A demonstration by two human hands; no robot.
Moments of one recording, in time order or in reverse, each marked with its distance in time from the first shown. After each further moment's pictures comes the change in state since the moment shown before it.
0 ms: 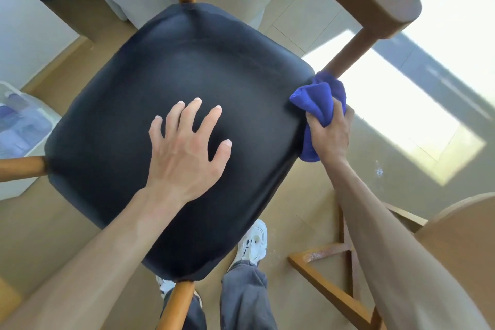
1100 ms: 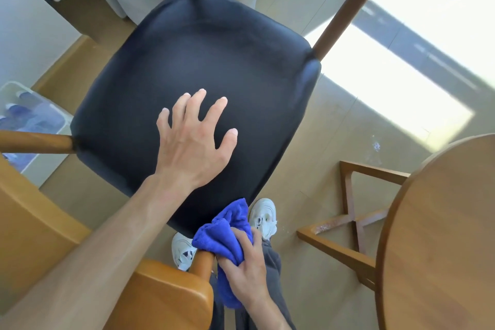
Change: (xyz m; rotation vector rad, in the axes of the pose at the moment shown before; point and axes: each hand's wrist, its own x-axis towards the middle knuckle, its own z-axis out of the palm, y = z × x) left_hand -0.057 -0.011 -0.018 -0.018 -0.028 0.052; right_hand -0.360 -0.040 0.036 0.394 -0.438 0.195
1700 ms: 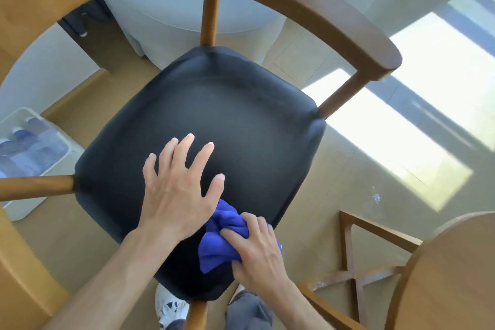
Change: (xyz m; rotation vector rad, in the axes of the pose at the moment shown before) left_hand 0.017 -0.020 -0.015 -0.003 0.044 -0.095; right_hand 0.117 -0.061 -0.049 -0.789 -0.075 -0.611
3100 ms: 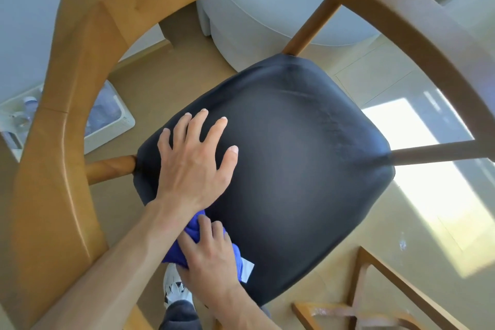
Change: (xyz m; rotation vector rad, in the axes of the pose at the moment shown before) left_hand 0.053 -0.094 -0.022 -0.105 0.104 -0.242; right_hand 0.076 -0.126 0.066 -0.070 -0.174 -0.226
